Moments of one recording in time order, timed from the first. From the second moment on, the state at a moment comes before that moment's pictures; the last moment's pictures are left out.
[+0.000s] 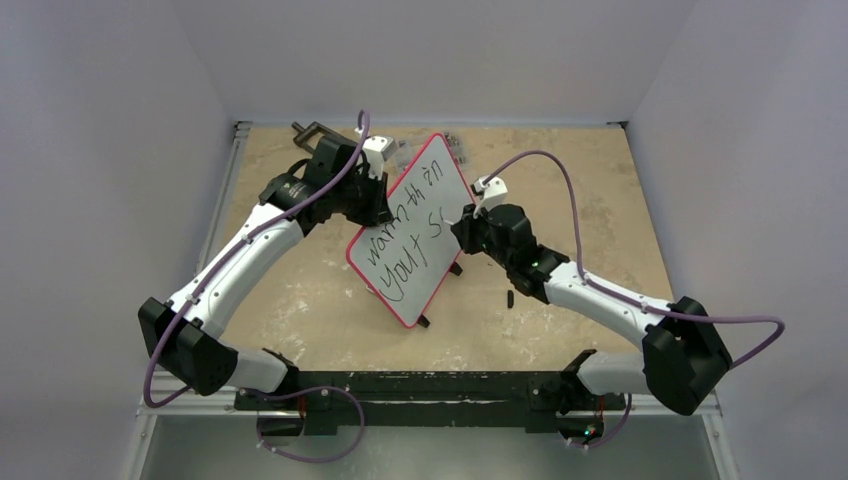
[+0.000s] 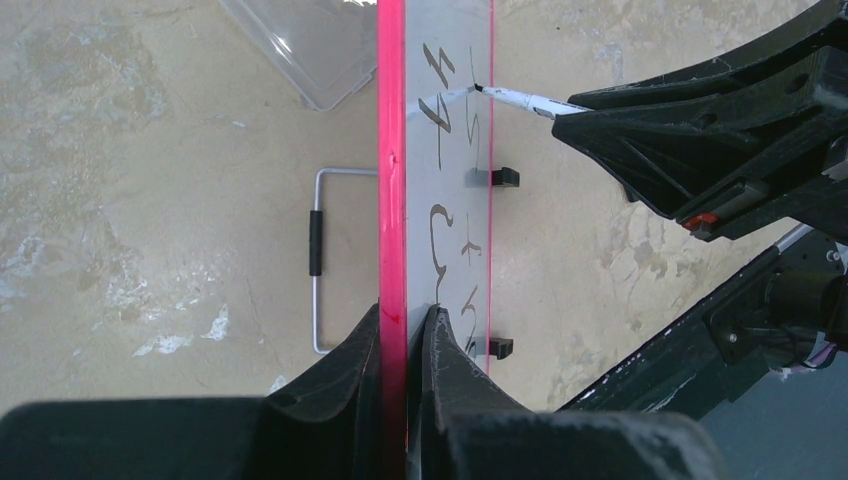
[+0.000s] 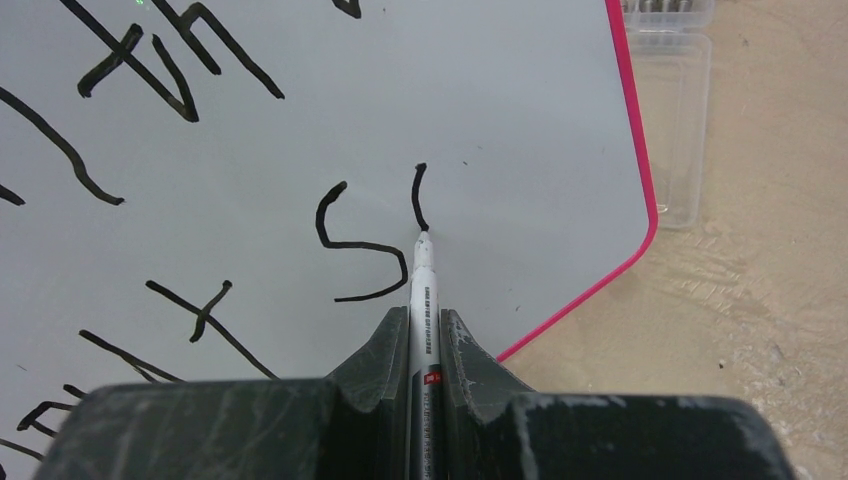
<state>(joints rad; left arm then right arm) -0.52 1.39 1.42 -0.80 0.16 -0.18 0.69 1.28 0.75 0.16 0.14 0.30</state>
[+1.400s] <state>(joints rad) -0.52 1.39 1.42 -0.80 0.16 -0.20 0.69 1.33 0.88 0.09 0.17 0.28</state>
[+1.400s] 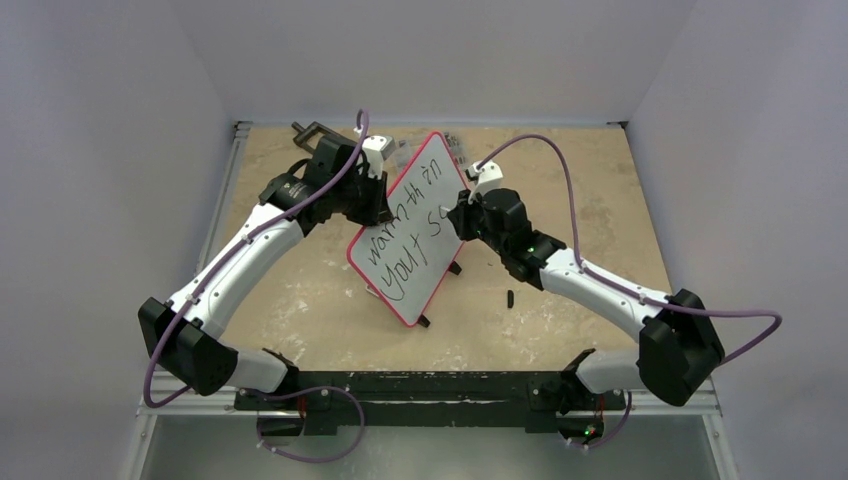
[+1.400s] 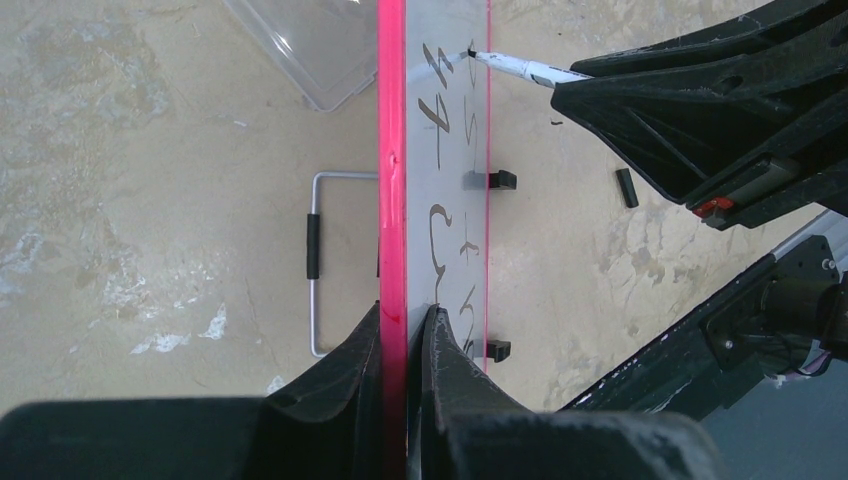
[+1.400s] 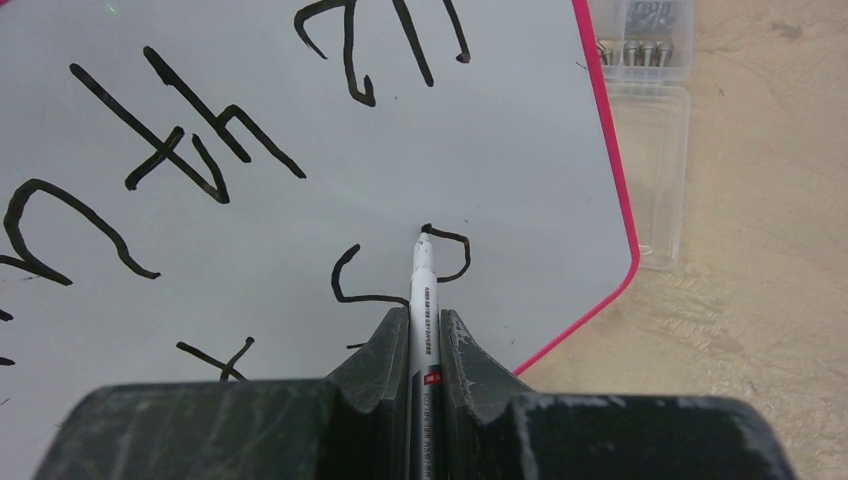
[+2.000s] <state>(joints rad) -0.52 1.39 1.42 -0.79 0.16 -0.20 0.67 1.27 0.87 0.09 0.19 0.28</state>
